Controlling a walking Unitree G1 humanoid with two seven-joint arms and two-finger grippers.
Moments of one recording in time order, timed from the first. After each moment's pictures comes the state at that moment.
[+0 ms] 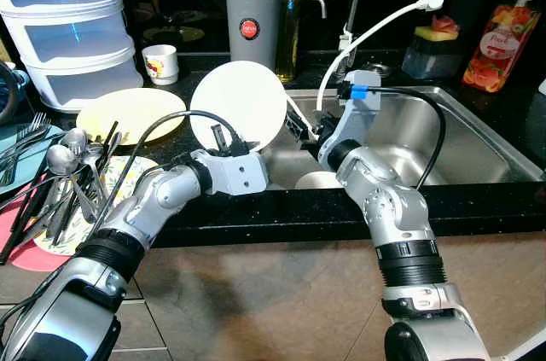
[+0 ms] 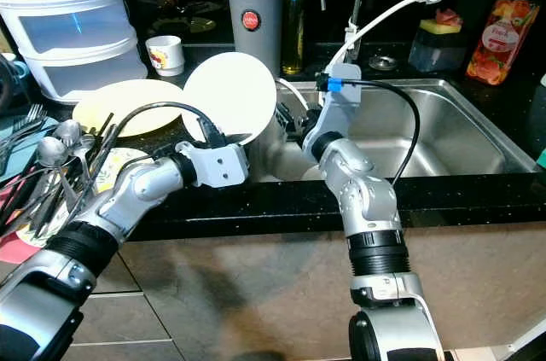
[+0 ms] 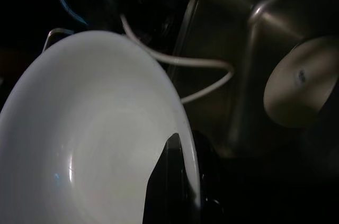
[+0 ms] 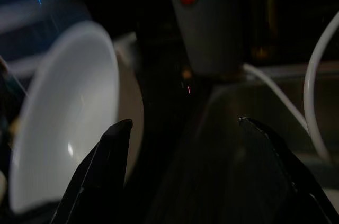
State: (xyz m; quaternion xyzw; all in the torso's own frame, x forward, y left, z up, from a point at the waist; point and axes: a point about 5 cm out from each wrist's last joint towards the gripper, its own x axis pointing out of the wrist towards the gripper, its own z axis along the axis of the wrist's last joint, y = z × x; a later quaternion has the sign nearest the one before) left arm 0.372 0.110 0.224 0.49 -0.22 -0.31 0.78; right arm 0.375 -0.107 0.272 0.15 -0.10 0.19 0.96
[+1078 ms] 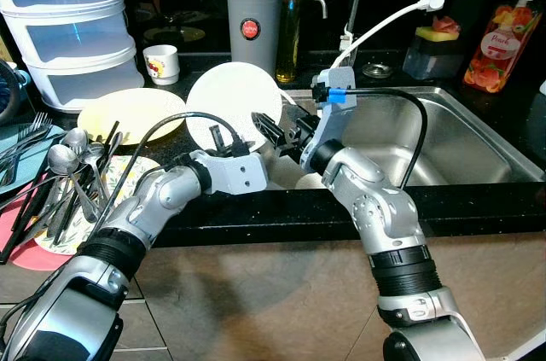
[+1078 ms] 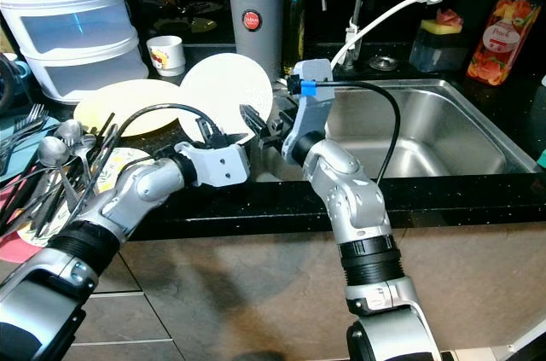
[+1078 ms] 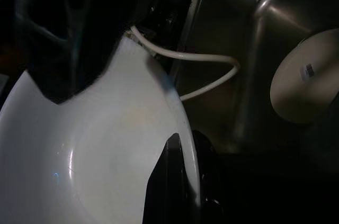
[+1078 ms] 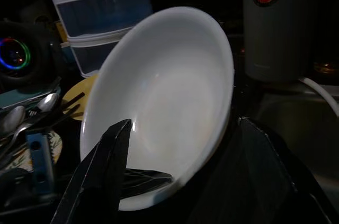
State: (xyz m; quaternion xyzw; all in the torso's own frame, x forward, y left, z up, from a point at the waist) left arm 0.373 0.108 0.224 0.49 -0.23 -0.30 0.78; right arm 0.362 -0.079 0.270 0.08 -0.09 0.29 0.95
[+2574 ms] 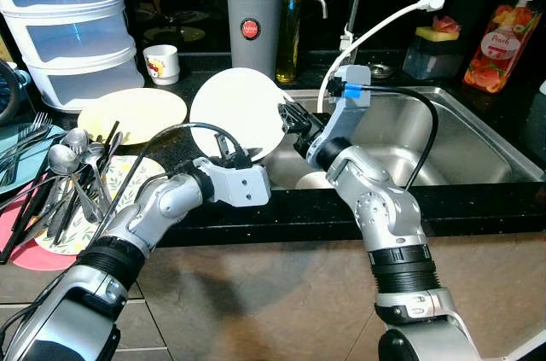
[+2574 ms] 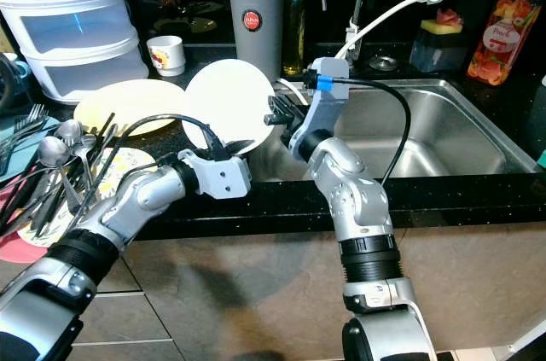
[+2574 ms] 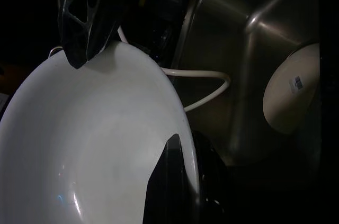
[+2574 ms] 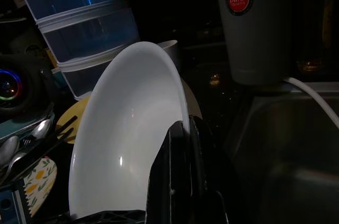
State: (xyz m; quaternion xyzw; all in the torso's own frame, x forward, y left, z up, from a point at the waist) left arm 0.363 0.100 0.216 0.49 -0.26 -0.32 0.77; right arm 0.365 -0.086 0.271 0.13 -0.10 0.26 0.95
